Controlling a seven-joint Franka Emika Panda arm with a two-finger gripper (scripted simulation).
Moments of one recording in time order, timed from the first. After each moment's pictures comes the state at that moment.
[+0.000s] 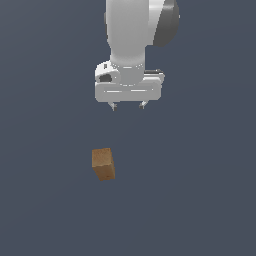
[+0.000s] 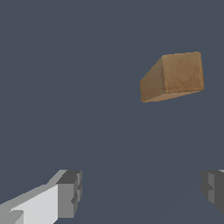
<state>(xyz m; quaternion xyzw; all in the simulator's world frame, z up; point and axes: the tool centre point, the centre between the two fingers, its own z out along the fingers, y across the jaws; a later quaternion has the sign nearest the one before) -0.035 0.001 0.298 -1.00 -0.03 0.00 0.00</state>
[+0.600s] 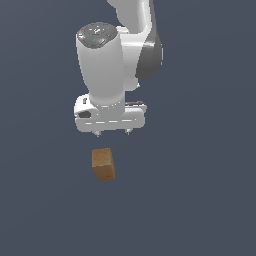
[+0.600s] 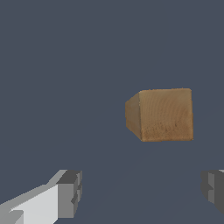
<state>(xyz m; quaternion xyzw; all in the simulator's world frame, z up) 0.041 -0.050 0.248 -1.00 -0.05 0.00 0.00</state>
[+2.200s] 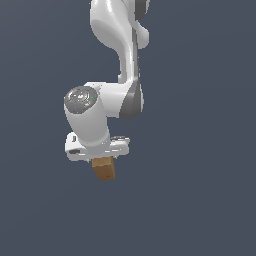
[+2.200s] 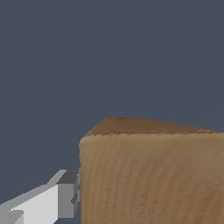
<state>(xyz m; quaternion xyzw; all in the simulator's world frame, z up) 0.086 -0.097 0.149 -1.00 -0.07 0.00 0.00</state>
